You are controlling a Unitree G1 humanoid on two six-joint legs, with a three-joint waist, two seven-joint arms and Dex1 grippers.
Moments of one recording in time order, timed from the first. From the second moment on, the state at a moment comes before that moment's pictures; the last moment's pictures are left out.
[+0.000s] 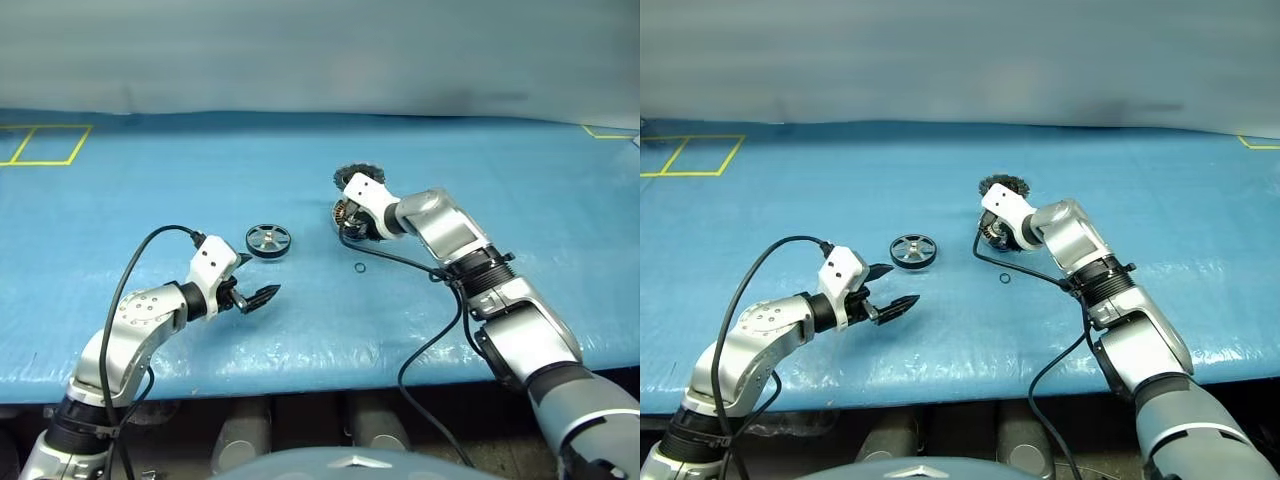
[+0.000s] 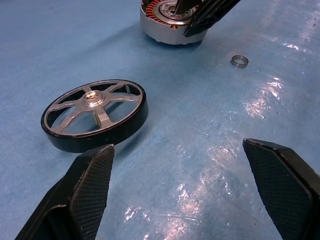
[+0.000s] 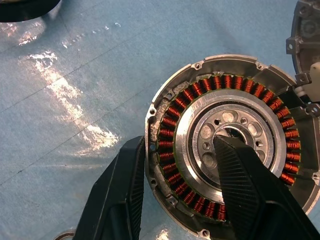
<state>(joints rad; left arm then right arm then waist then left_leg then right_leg) -0.07 0.59 -0.07 -0.39 -0.35 0.63 -0.63 -0.88 -0.41 0.42 0.44 -0.06 0.70 0.81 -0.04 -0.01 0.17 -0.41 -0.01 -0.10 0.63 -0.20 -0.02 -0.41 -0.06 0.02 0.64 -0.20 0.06</state>
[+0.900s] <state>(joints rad) -0.06 0.57 -0.08 -0.39 -0.33 0.63 -0.63 -0.57 -0.31 0.44 -0.29 0.07 1.21 0.72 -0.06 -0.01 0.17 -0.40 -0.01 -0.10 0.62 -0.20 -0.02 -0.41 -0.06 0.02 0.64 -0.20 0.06</state>
